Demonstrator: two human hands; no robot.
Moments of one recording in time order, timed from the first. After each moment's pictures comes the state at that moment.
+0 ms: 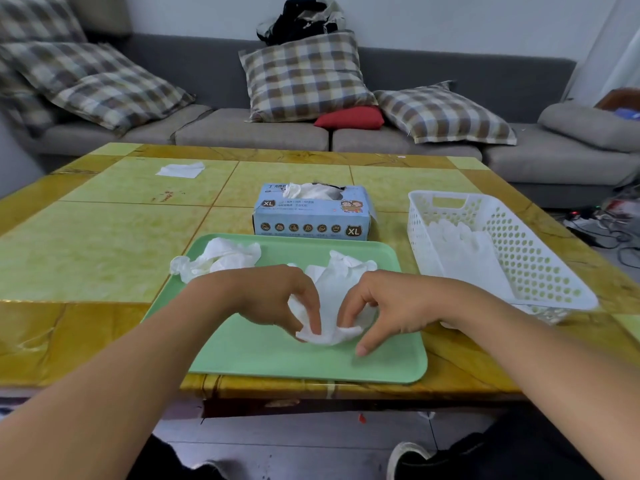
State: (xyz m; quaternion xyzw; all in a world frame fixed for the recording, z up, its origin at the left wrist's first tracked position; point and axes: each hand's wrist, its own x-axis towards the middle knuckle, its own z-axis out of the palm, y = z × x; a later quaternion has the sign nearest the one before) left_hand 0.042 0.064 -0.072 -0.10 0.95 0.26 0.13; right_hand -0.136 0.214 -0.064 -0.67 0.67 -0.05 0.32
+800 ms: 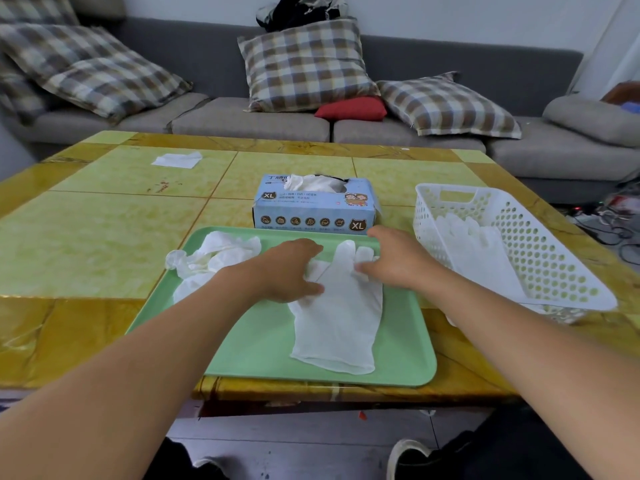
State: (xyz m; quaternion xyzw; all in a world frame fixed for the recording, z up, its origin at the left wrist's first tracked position) left_hand 0.007 0.048 -0.098 -0.26 0.95 0.17 0.02; right_hand -0.160 0.171 -0.086 -0.47 0.86 -0.16 0.12
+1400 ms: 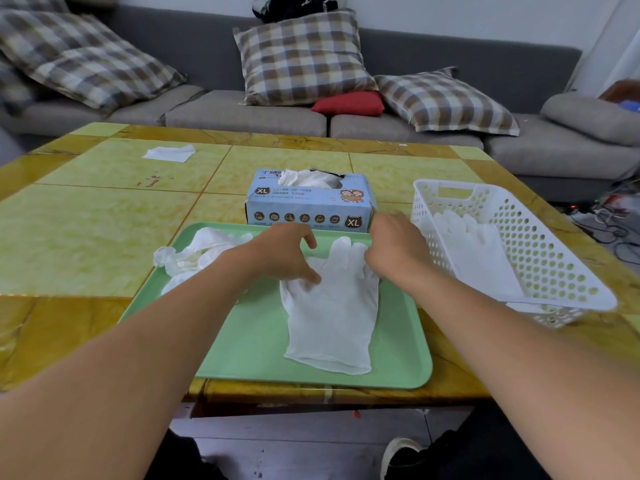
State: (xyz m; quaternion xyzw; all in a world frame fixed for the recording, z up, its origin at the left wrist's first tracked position) left_hand -0.012 0.029 -0.094 -0.31 0.92 0.26 -0.01; right_hand -0.165 0.155 -0.091 -0.43 0.89 -0.15 -0.01
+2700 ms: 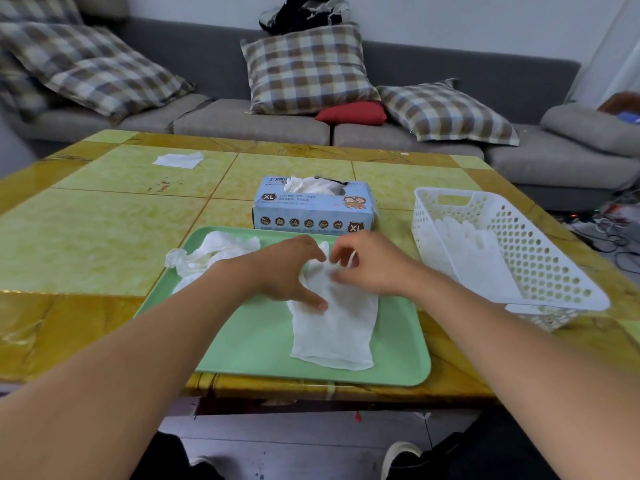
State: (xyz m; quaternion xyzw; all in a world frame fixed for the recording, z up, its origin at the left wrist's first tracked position) left_hand 0.009 0.041 -0.094 -0.20 0.96 0.19 0.01; right_hand -0.147 0.165 -0.086 -0.59 0.78 -0.19 0.12
